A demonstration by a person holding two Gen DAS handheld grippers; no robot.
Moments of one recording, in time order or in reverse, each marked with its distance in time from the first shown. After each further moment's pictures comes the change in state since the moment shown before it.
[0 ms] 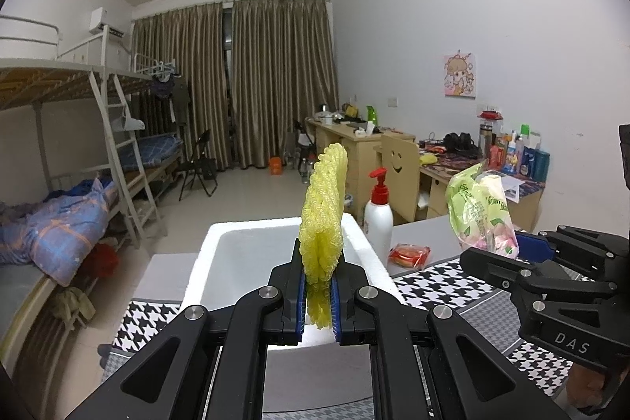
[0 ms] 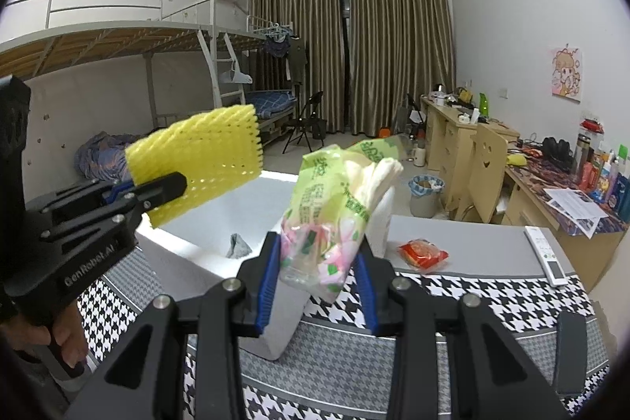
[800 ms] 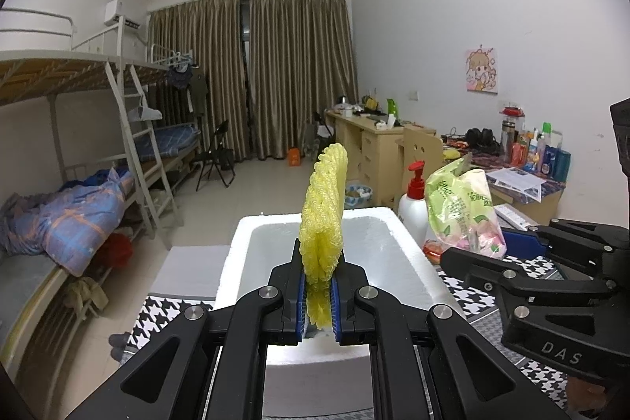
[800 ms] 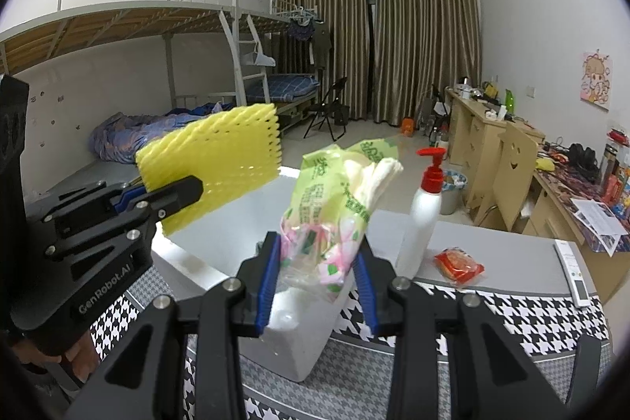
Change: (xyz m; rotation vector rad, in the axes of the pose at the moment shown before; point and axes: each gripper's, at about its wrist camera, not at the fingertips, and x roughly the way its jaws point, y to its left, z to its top) left arm 0.018 0.023 0.000 -0.022 0.031 0.071; right arm 0.040 0.022 0.017 -0.048 0.069 0.070
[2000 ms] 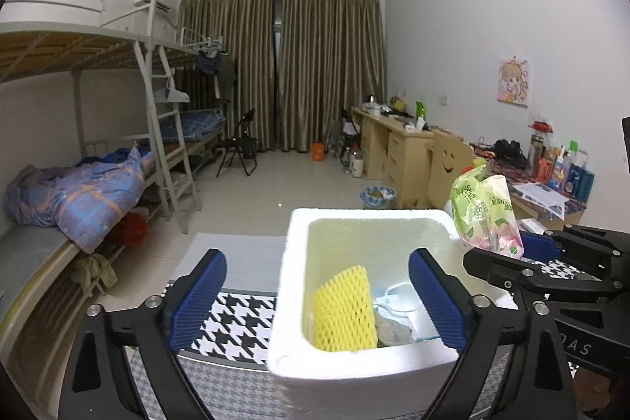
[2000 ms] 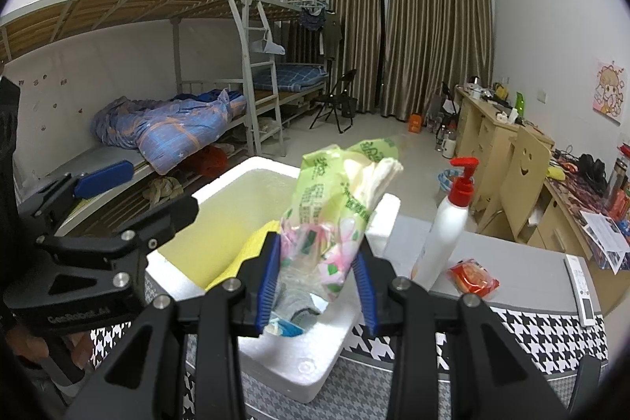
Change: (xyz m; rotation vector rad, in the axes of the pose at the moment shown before) left arm 0.009 0.037 -0.003 -0.088 0.013 0.082; right arm 0.024 0.020 0.016 -0.048 0.034 0.008
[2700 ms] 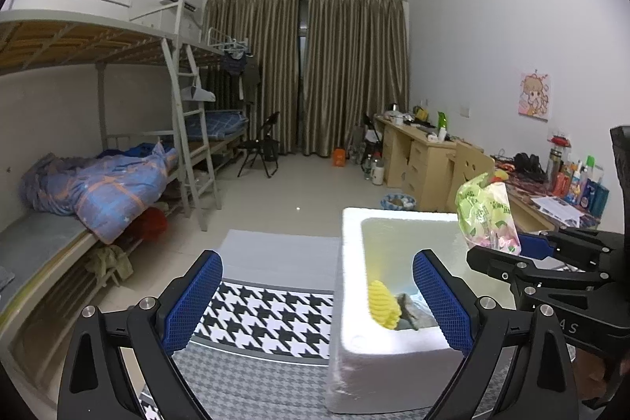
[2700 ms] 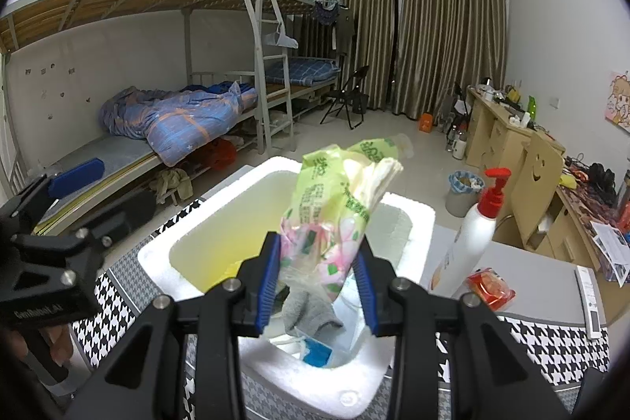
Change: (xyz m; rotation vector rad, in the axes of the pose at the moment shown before) left arm -0.016 0.037 -0.007 -0.054 -0.023 0.069; right arm 0.020 0.014 0.006 -0.027 0.024 0.029
